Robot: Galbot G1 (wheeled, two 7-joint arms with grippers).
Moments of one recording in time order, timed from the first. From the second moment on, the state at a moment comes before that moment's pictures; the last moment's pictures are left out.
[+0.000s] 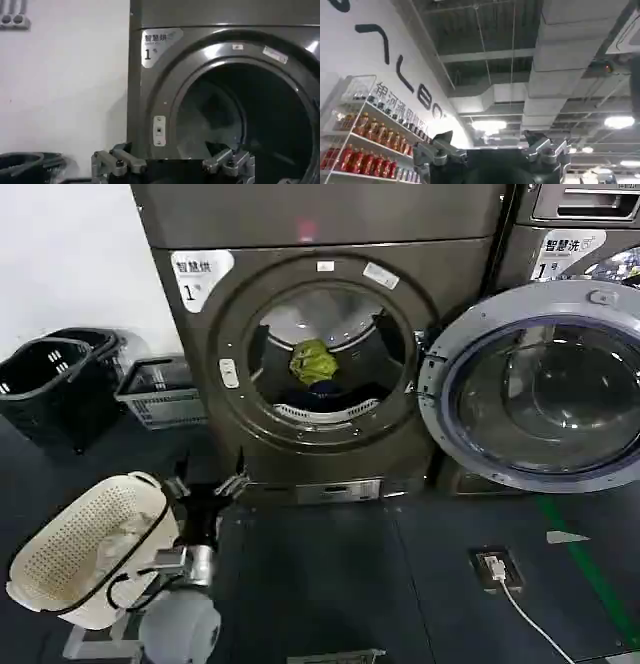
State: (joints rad) left arm 1.26 -1.36 -0.36 -2.06 -0.10 0.07 -0.23; right arm -1.82 0.98 2.46 1.81 0.70 -0.19 0.11
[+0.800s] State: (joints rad) left arm 1.27 -1.36 -0.36 -2.09 -0.08 0.11 -0.26; right arm -1.82 0.99 2.46 1.82 0.69 -0.11 0.05
